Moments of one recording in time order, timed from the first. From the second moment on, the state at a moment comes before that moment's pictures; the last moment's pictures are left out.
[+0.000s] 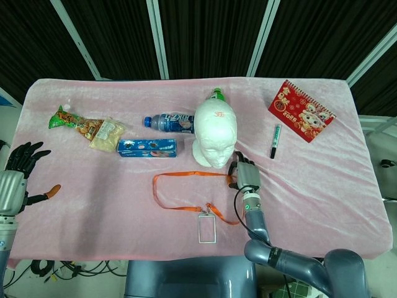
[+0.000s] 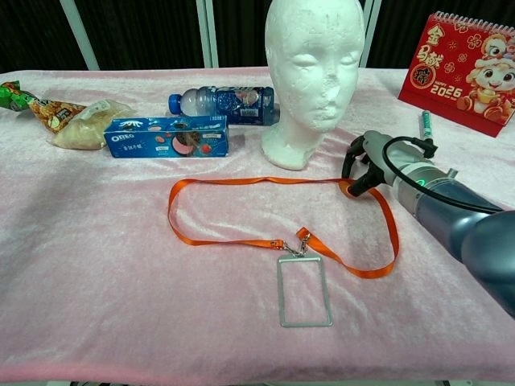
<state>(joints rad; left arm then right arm) -0.25 -1.25 -0.11 -1.38 1.52 1.51 -0.31 0.75 -1.95 0.35 -1.14 -0.70 1.01 -0.41</state>
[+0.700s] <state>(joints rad) -0.43 -1.24 -0.17 -1.62 1.21 1.09 -0.10 0.73 -1.91 0.36 -1.20 -0.71 1.02 -0.40</state>
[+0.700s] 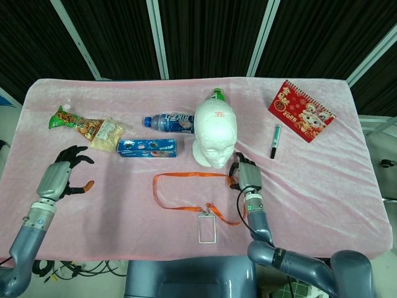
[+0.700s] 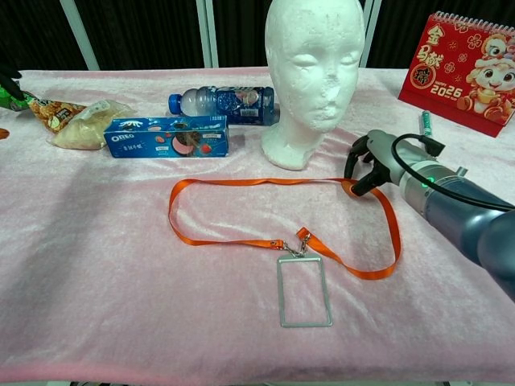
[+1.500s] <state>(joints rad) -0.91 -1.46 -0.30 -1.67 0.22 0.99 0.59 0.72 -1.91 0.34 -1.20 -0.73 1.03 -0.41</state>
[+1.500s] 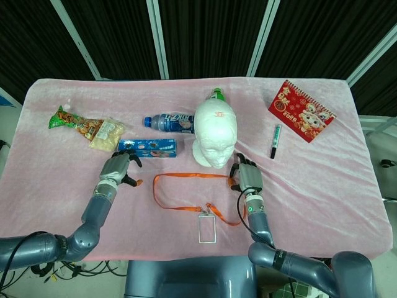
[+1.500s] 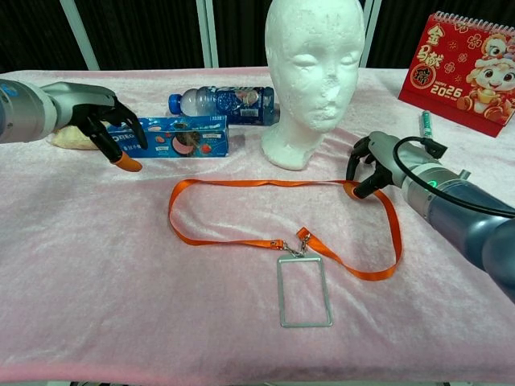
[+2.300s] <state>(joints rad) -1.00 -1.64 -0.32 -1.48 0.12 0.97 0.59 0.70 -1.91 0.34 -1.19 -0.74 1.03 -0.40</state>
